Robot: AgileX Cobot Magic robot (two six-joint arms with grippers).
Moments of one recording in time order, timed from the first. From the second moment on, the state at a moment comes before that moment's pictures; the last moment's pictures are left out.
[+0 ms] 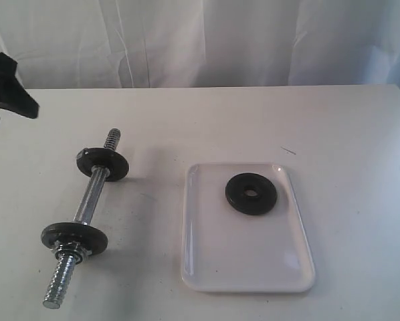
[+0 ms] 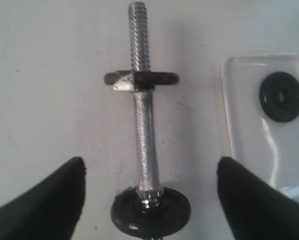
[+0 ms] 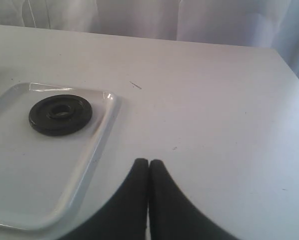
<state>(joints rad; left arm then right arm) -0.01 1.41 -1.20 -0.53 1.02 0.28 0.15 0.01 -0.01 -0.02 0.36 0.02</state>
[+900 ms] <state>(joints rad) -0.14 1.85 -1.25 -0.70 0.92 0.43 0.15 0.01 -0.01 -0.02 0.36 0.02</state>
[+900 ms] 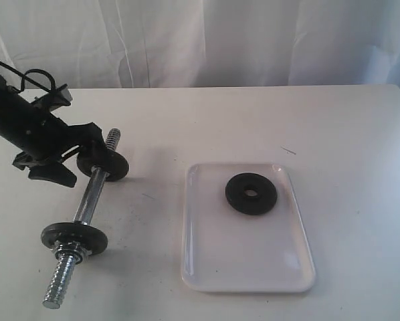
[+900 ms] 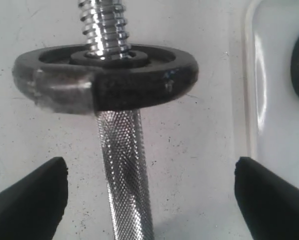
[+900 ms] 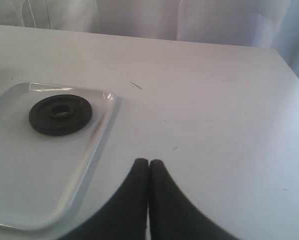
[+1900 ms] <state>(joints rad) -0.21 1.97 -1.25 -0.76 0.85 0.42 0.15 0.01 -0.01 -0.02 0.36 0.02</state>
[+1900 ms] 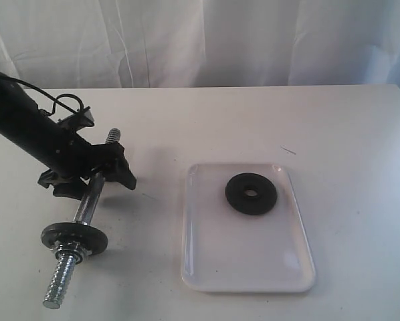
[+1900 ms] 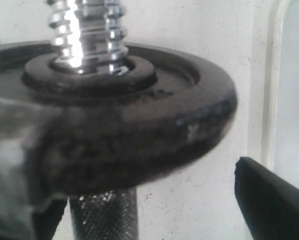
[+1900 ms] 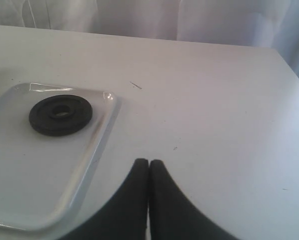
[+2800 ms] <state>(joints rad) -0.24 1.97 -1.25 -0.78 0.82 0.38 0.15 0.01 -0.01 -0.02 0.36 0.02</state>
